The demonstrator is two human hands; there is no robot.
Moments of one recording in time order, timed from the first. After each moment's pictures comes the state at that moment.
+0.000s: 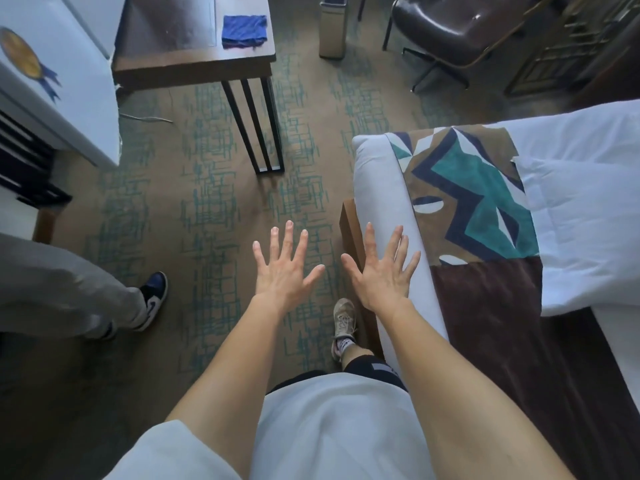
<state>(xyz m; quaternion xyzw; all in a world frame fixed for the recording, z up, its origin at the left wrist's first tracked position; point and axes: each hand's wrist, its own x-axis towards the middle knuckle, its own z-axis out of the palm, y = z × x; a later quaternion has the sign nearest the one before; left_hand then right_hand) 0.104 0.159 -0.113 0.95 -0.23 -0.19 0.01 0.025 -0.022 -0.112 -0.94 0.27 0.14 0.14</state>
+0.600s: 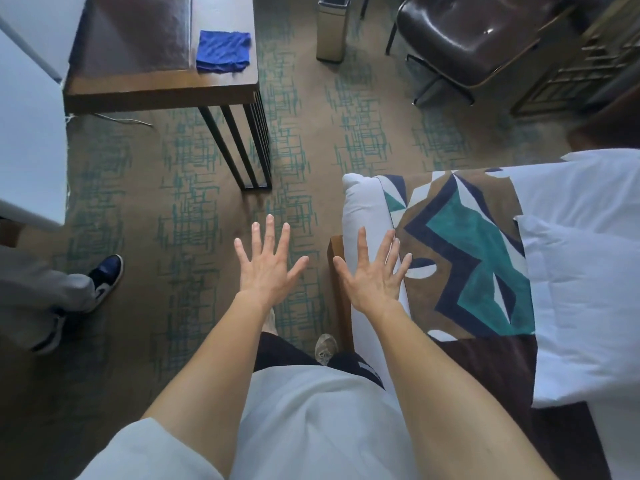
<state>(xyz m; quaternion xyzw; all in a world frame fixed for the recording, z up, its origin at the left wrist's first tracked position) 0.297 0.056 -0.123 0.96 -0.17 -0.20 0.03 0.211 -0.134 -0.123 -0.94 0.26 0.18 0.11</state>
